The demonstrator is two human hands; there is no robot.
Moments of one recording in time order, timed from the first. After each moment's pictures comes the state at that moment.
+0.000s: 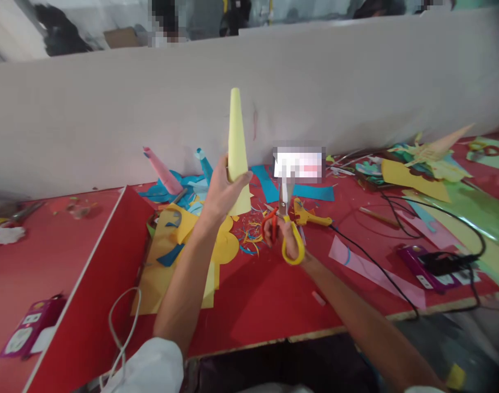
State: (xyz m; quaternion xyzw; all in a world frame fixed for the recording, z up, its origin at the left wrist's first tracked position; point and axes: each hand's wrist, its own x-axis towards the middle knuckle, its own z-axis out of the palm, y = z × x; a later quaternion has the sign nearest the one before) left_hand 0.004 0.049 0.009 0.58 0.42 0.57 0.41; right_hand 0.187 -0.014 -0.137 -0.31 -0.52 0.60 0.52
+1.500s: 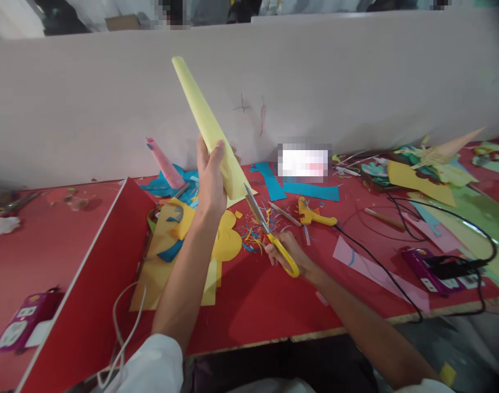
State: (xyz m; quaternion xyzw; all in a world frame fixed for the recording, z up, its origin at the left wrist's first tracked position) left_hand -0.005 0.054 0.026 0.45 0.32 0.71 0.44; right_hand 0.189 -0.046 -0.107 -0.39 -0.71 0.49 0.33
